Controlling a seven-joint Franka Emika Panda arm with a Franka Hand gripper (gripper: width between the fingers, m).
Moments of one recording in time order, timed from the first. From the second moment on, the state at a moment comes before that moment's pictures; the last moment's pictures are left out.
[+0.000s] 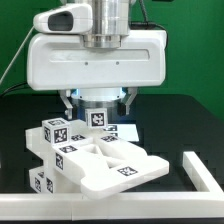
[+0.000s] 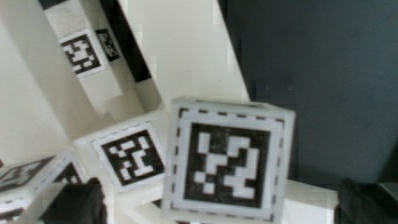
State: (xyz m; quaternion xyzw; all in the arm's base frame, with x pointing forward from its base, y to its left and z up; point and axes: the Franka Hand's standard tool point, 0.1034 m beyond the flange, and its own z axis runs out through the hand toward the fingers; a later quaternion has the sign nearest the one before) arm 0.606 -0.025 0.128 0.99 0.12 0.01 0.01
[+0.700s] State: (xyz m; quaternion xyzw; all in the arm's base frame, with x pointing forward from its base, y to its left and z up) arm 0.593 -0.027 0.118 0.99 0.10 0.02 0.01
